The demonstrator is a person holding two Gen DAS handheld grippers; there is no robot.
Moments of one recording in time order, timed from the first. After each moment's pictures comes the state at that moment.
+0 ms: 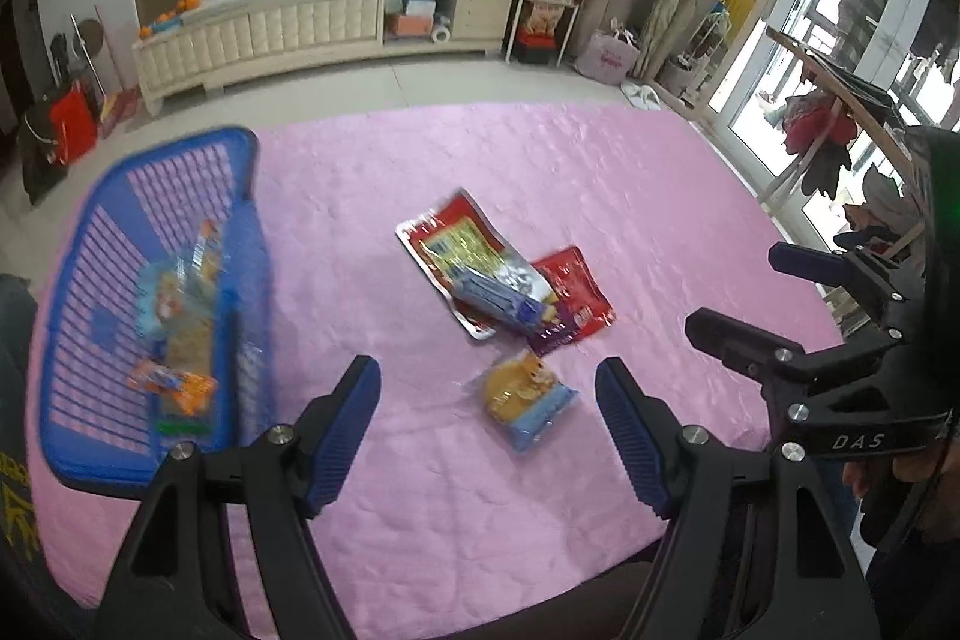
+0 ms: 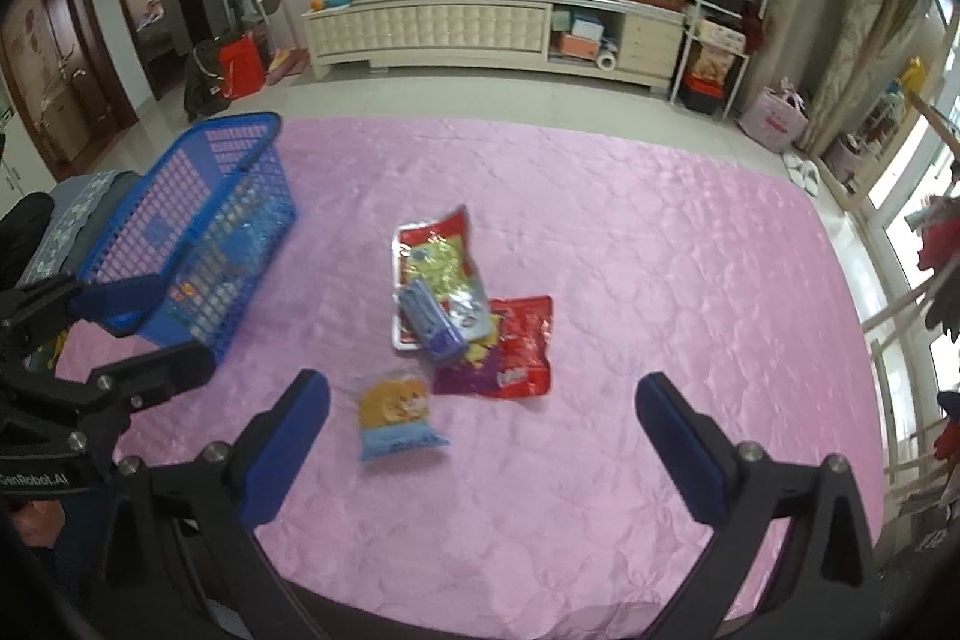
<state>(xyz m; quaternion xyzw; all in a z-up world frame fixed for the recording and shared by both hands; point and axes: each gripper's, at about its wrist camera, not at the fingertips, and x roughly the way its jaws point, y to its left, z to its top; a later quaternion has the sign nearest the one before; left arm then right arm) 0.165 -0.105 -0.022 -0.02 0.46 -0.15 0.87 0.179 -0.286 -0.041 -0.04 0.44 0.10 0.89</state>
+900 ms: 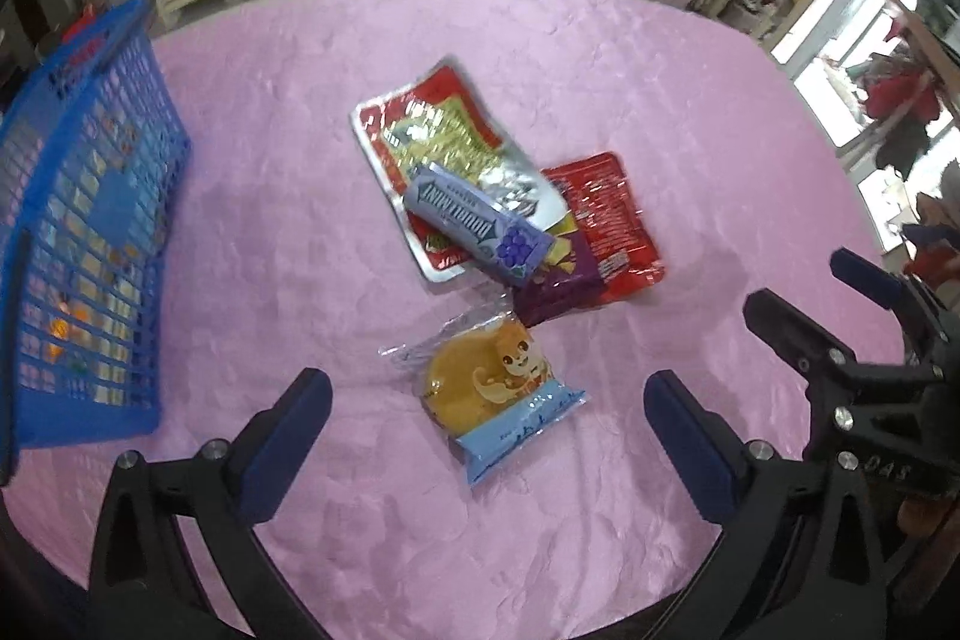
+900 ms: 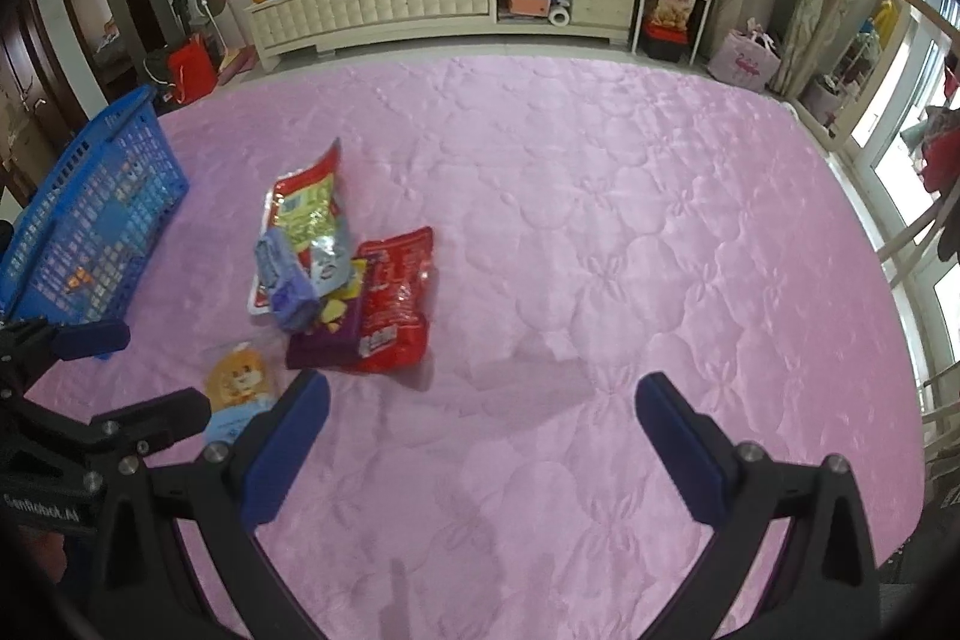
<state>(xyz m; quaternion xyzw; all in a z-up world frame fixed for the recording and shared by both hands) 0.211 -0.166 -0.109 -0.03 0.56 -0.08 0.82 0.210 -0.354 -0.122 -0.01 0.46 0.06 0.88</state>
